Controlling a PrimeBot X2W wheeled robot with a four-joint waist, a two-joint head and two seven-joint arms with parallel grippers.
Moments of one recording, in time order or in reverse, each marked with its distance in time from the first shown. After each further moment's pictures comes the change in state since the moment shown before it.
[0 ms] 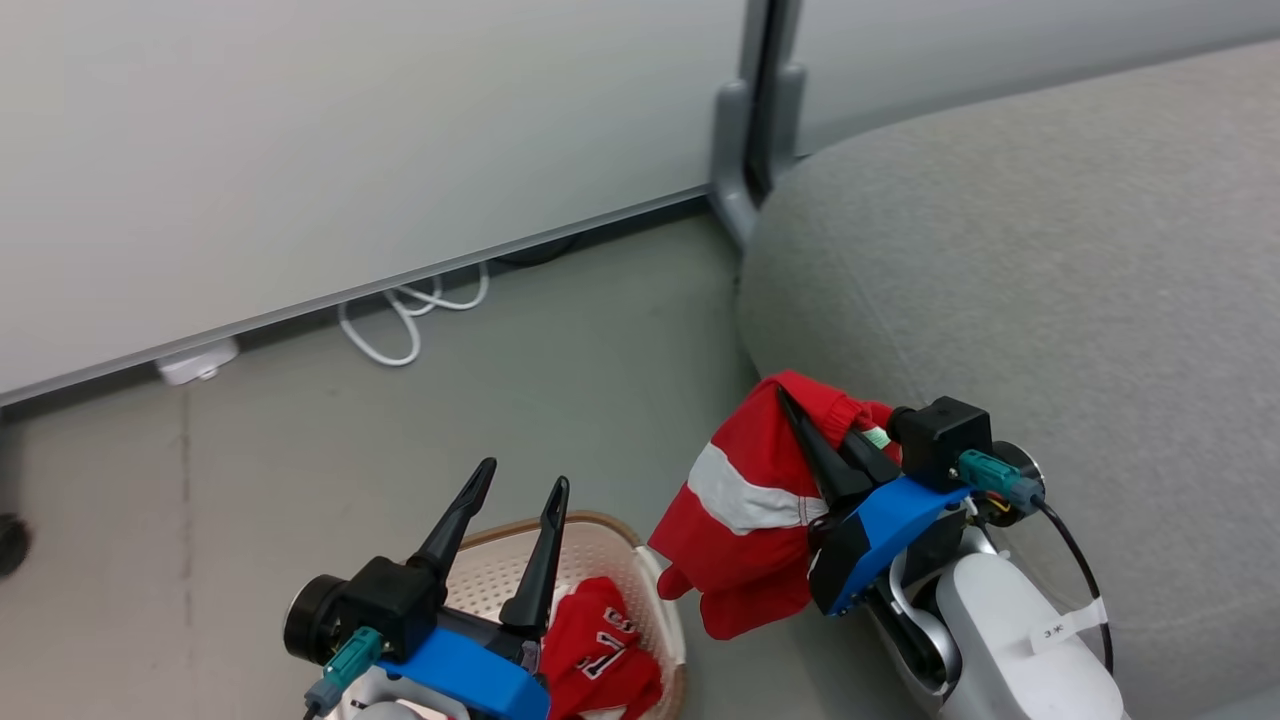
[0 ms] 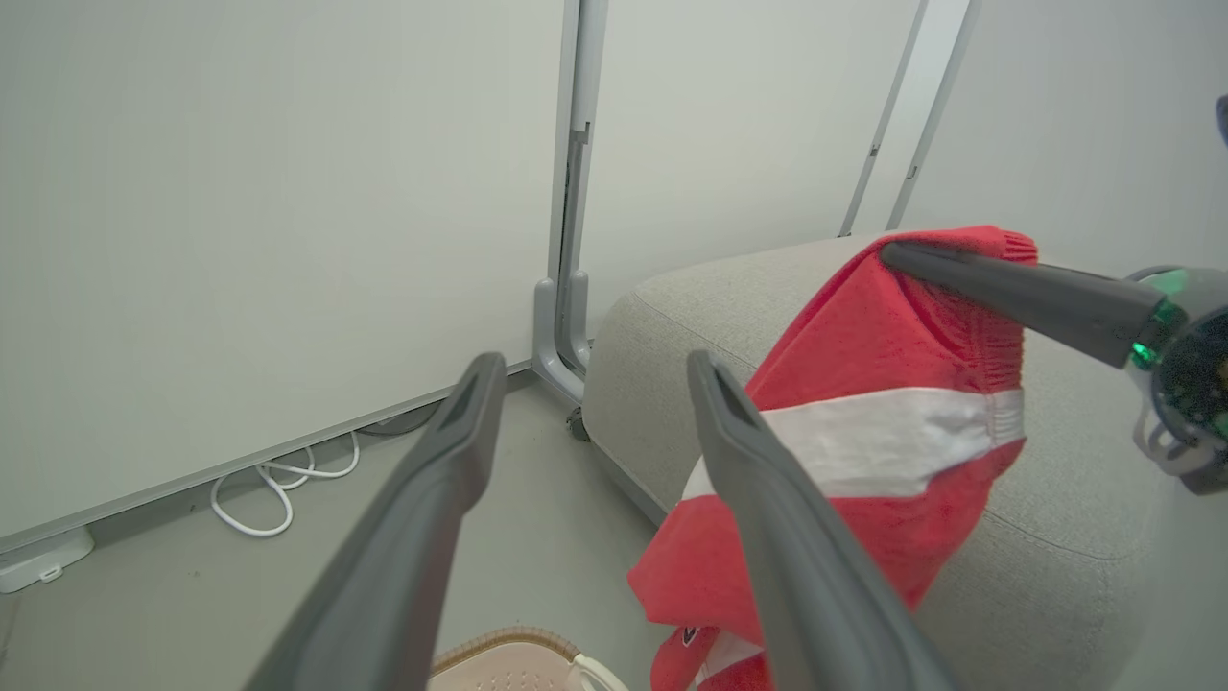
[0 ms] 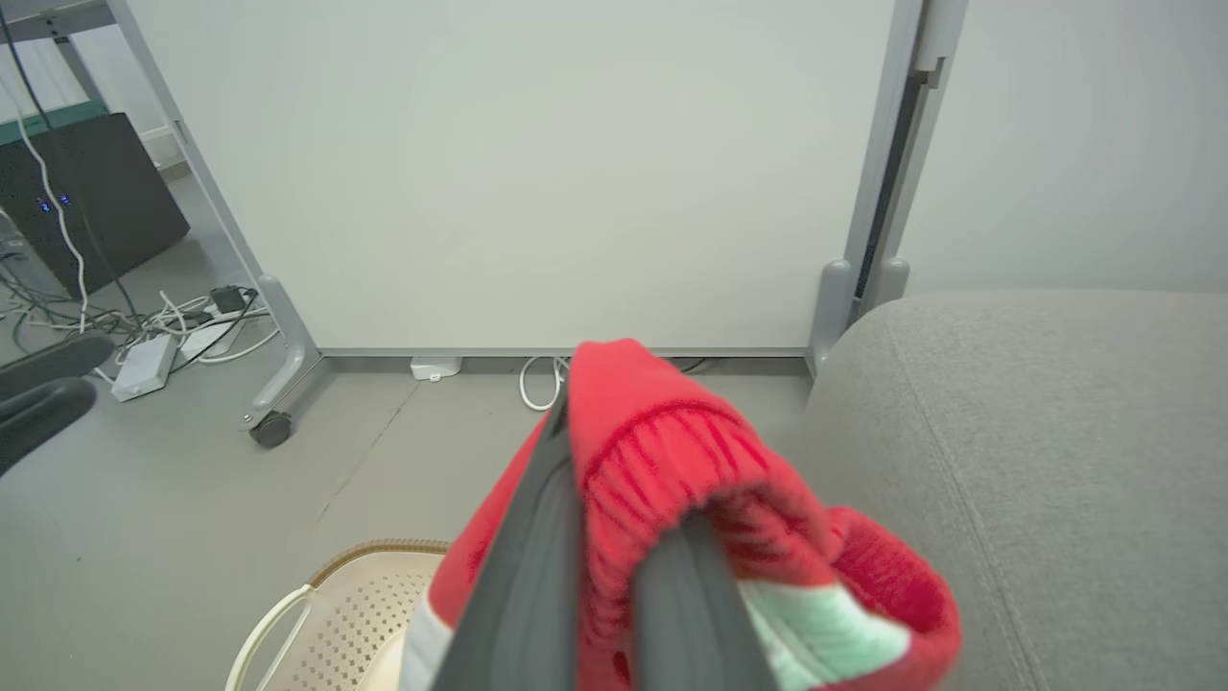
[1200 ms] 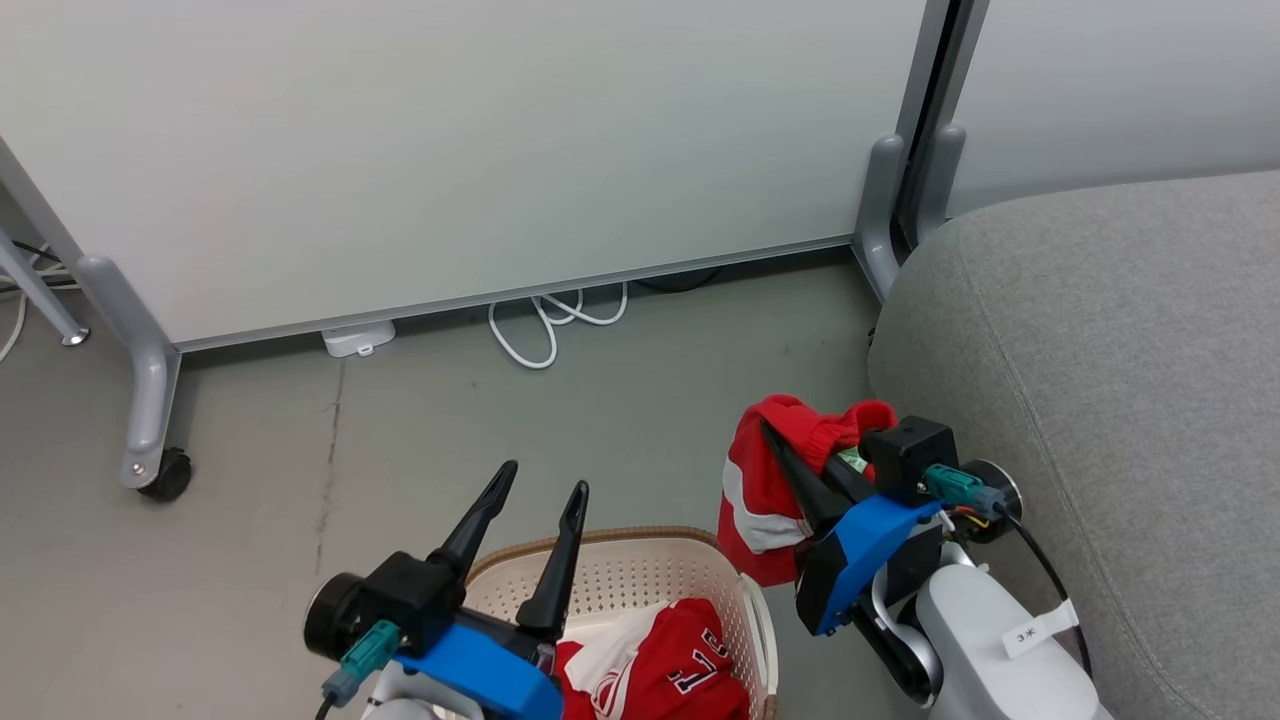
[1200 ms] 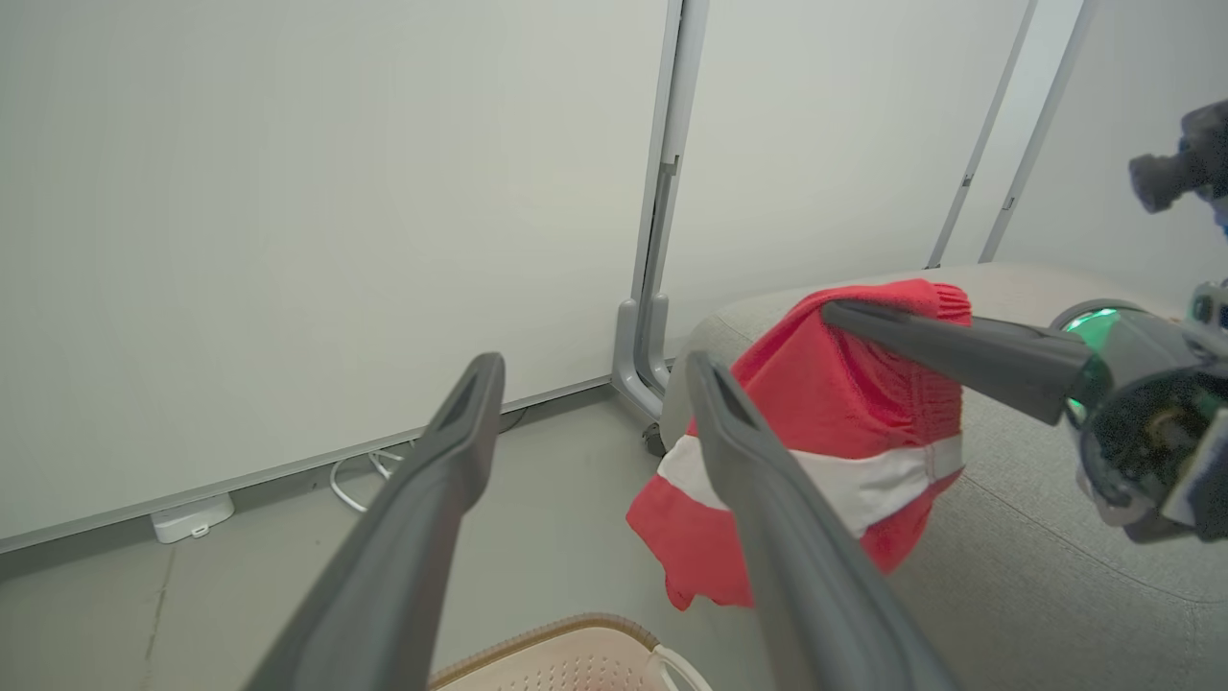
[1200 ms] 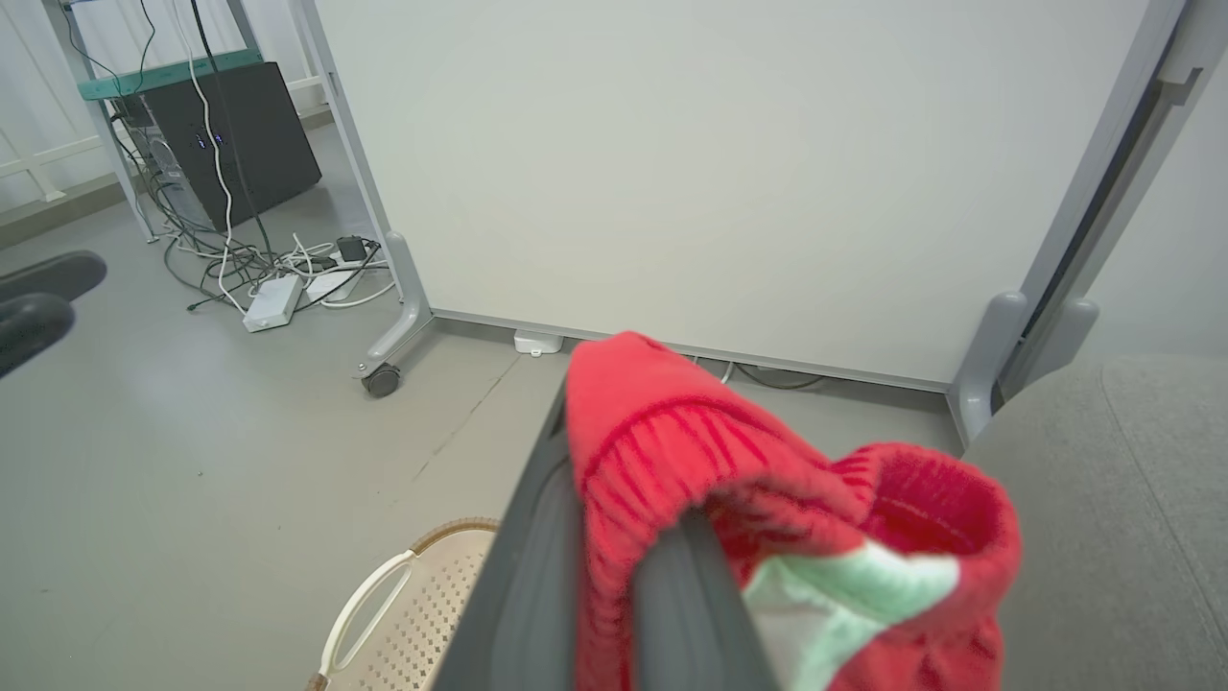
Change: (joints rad) left arm -0.046 0.005 -0.071 0.033 -0.053 0.005 0.000; right arm -0.038 0.000 0.070 0.136 0.023 0.000 -0.036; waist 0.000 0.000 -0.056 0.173
